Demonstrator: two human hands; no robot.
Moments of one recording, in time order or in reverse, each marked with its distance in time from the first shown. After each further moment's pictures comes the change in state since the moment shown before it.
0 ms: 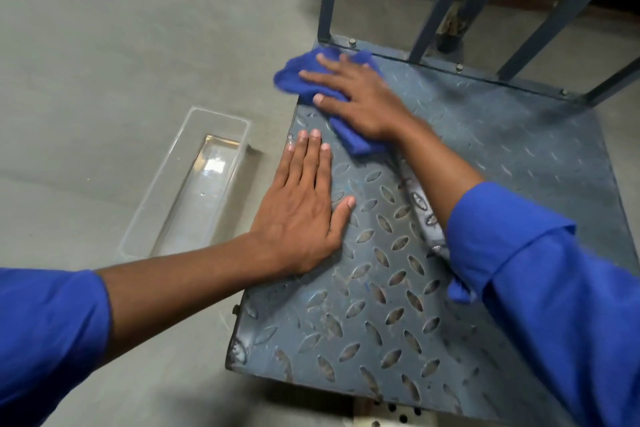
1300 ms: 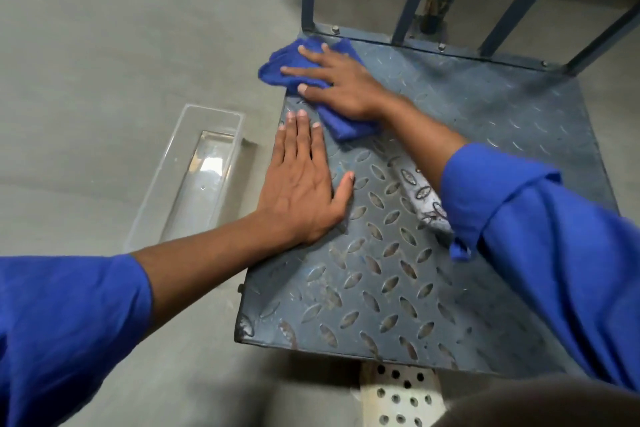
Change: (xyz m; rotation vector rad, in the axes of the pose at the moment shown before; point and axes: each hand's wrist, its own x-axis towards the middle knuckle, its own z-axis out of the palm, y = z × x) left_hand 0.009 0.013 -0.005 0.026 0.010 -0.083; right_hand -0.001 -0.017 -0.005 0.011 -0.078 0.039
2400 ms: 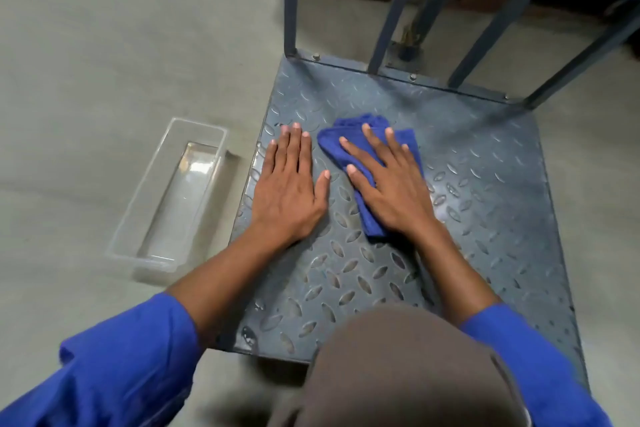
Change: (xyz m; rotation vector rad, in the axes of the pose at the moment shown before) left_hand 0.023 0.020 0.007 -0.109 0.089 -0.086; right_hand -0.160 0.021 0.020 -0.104 0.167 0.313
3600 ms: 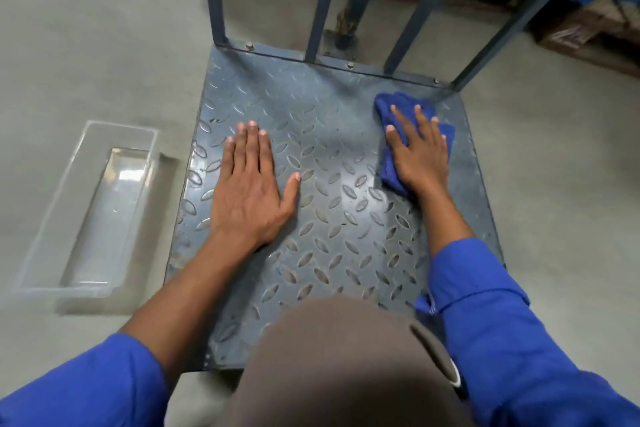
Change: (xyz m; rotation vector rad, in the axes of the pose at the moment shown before) left_hand -0.003 0.021 0.007 0.070 -0.004 0.056; right_hand -0.003 0.106 -0.035 0.040 0.133 0.546
